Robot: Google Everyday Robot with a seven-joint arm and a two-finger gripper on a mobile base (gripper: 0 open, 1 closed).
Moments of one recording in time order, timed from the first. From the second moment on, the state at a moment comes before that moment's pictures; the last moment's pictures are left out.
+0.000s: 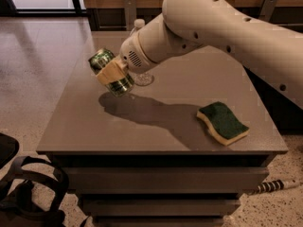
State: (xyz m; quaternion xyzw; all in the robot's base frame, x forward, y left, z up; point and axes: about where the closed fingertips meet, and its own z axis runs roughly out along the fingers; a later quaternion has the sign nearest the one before) arm 0.572 0.096 0.910 -0.47 0.77 0.25 0.35
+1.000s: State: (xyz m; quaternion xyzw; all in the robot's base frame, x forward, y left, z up) arm 0.566 0.150 0.910 -0.51 0.68 0.29 0.43
